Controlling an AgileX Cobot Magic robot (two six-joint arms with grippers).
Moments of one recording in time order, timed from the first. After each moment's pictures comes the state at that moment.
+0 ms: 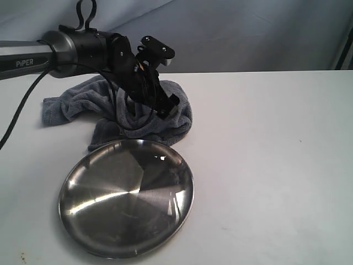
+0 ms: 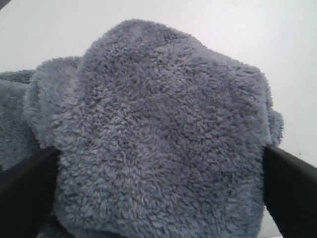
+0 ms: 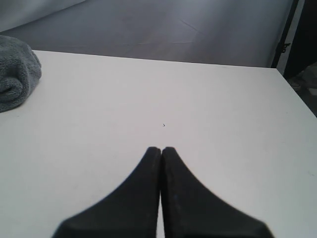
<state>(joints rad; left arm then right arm) -0.48 2.22 -1.69 -0.12 0.57 0.39 0.01 0.00 0.00 0.04 0.34 -0.10</state>
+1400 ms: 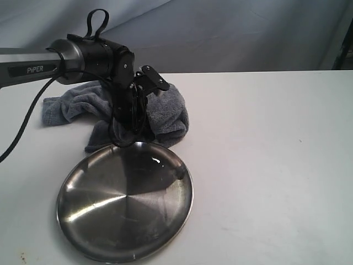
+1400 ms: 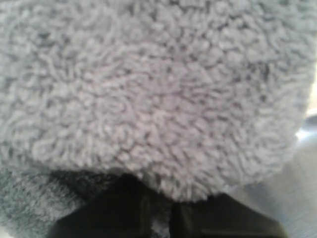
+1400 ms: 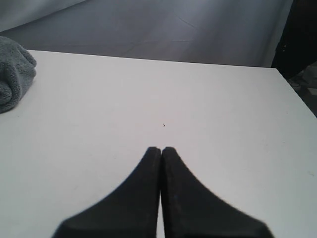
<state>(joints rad) -0.48 2.26 -1.70 0.06 0.86 0.43 0.01 0.00 0.00 0.04 0.34 -0.10</state>
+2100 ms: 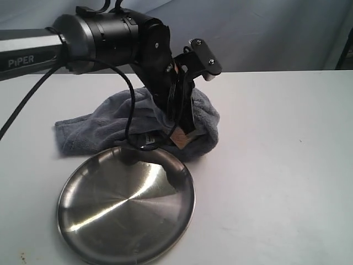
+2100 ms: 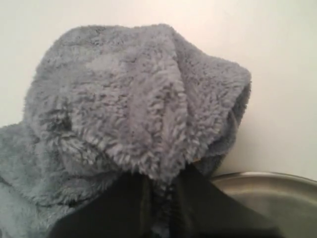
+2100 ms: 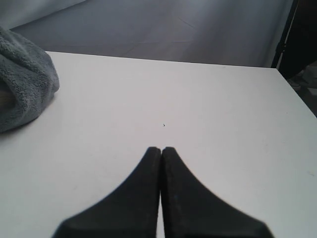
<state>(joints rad) -0.68 2.09 -1.70 -0.01 0.80 0.55 0.01 0.00 0.00 0.04 0.34 -0.10</state>
